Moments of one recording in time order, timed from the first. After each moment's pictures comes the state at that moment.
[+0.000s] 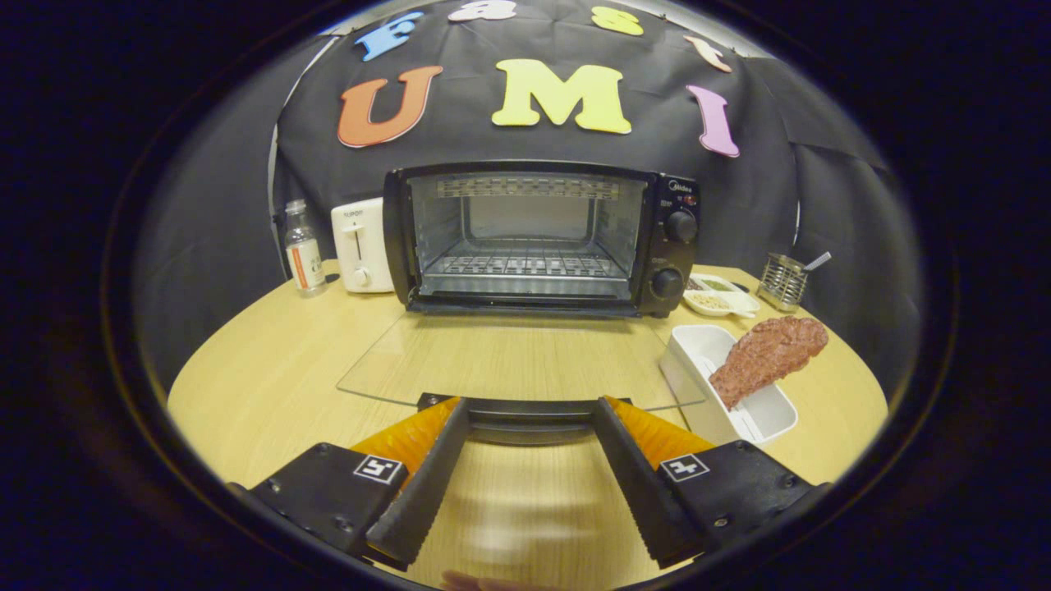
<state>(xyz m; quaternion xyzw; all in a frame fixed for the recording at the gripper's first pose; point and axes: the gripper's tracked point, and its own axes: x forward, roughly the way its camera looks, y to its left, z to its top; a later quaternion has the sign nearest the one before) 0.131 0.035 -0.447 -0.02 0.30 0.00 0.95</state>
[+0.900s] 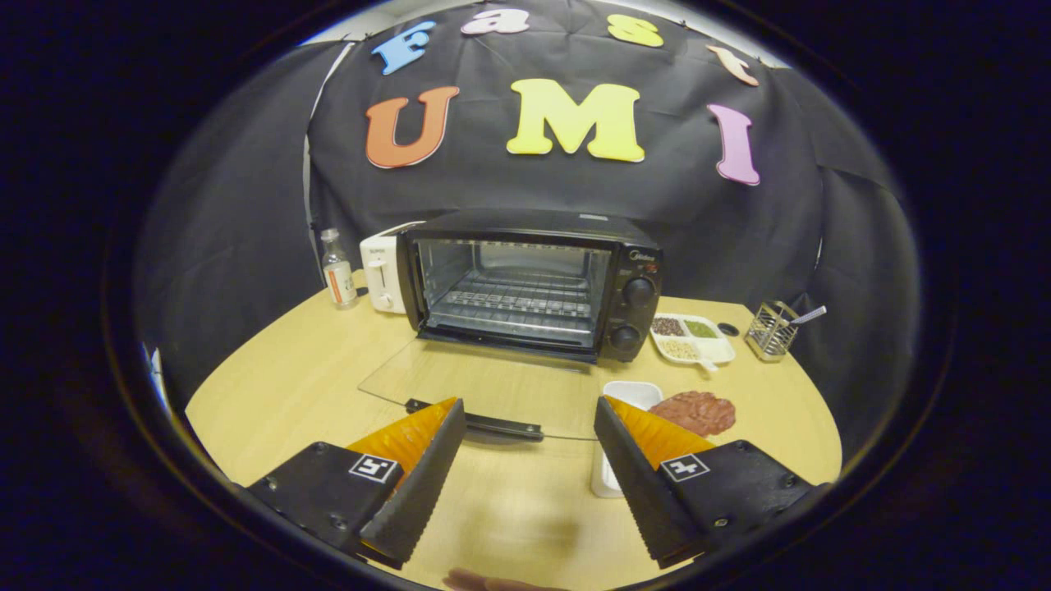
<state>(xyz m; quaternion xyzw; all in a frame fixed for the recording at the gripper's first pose) 0.110 -0.040 -0.335 -0.04 0.30 0.07 0.95</state>
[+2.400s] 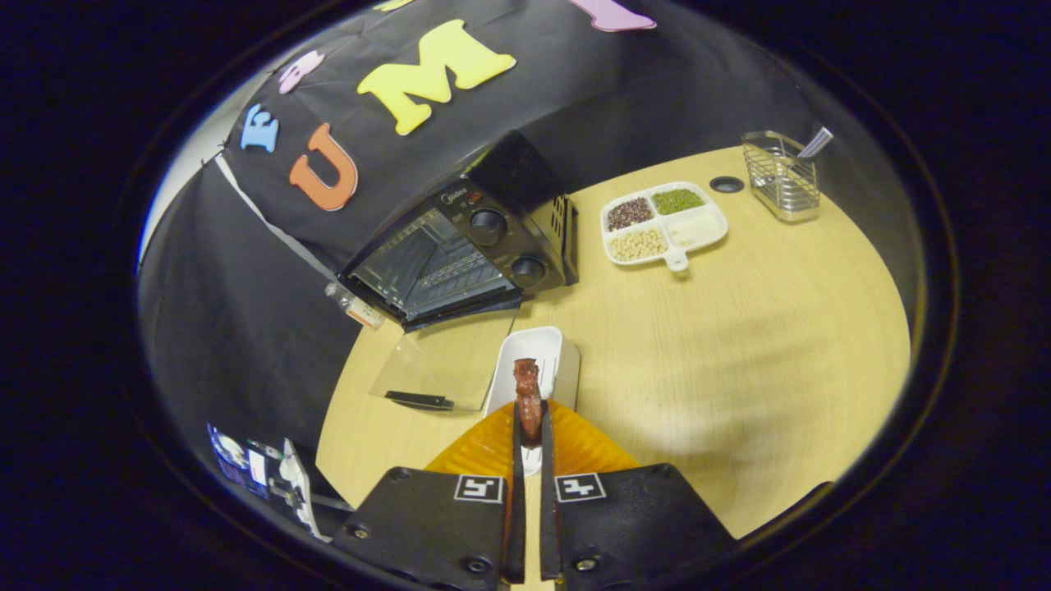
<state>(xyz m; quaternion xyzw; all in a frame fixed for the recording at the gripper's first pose) 0.126 -0.179 -0.363 0.19 0.46 0.15 0.85</state>
